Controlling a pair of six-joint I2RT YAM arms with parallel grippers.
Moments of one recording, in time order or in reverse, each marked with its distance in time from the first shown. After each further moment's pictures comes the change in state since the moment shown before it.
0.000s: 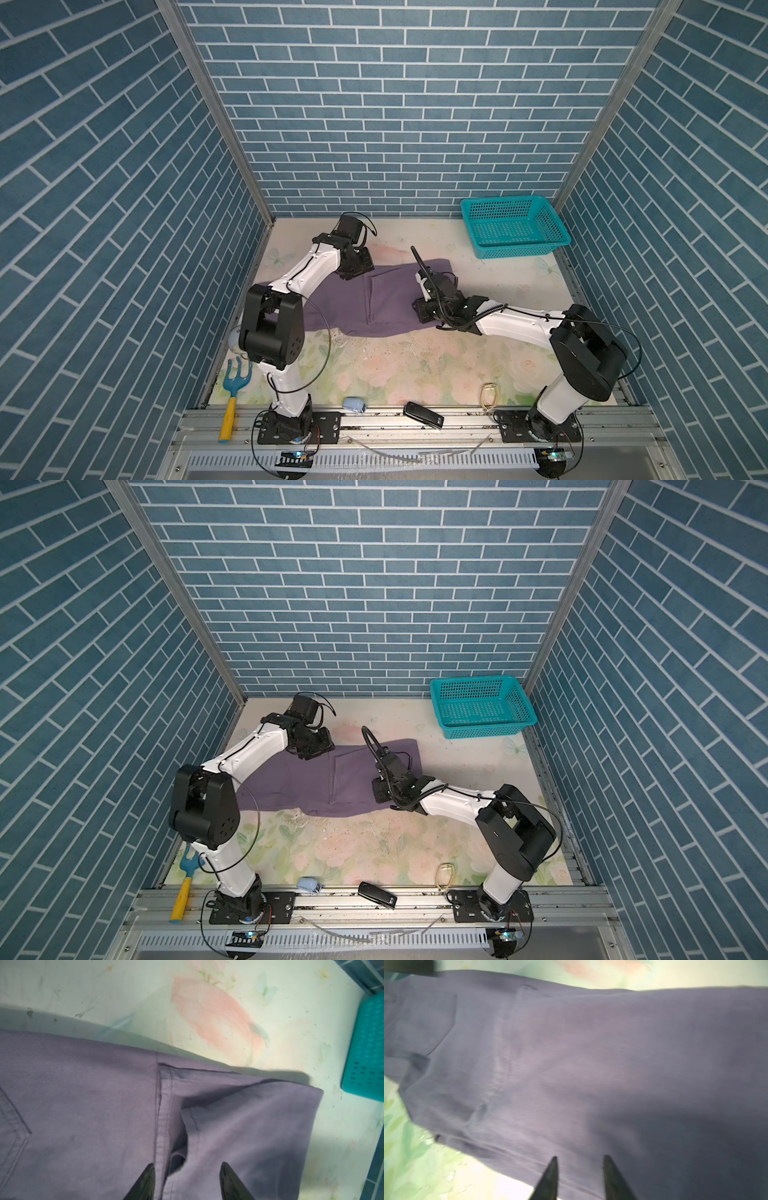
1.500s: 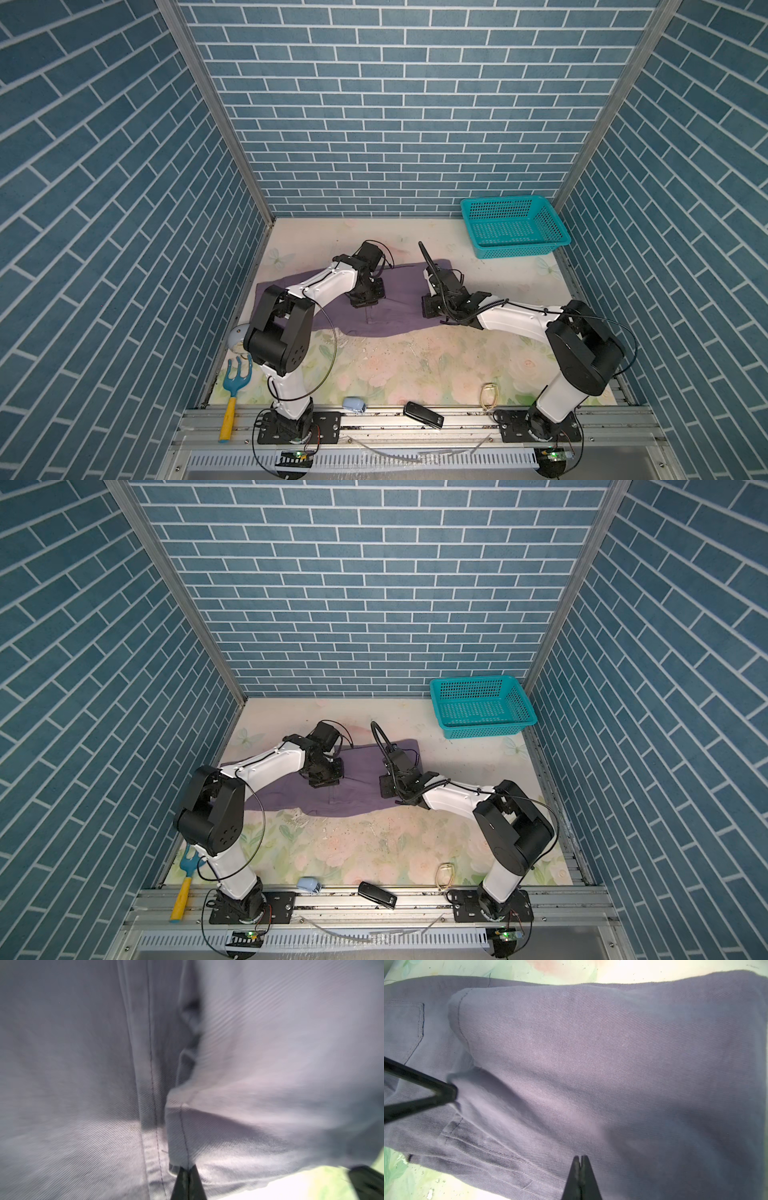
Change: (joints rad) left arm -0.173 -0.092 -0.198 -0.036 -0.040 0.018; right arm -0.107 0.011 -0.034 -0.002 -0.019 0.049
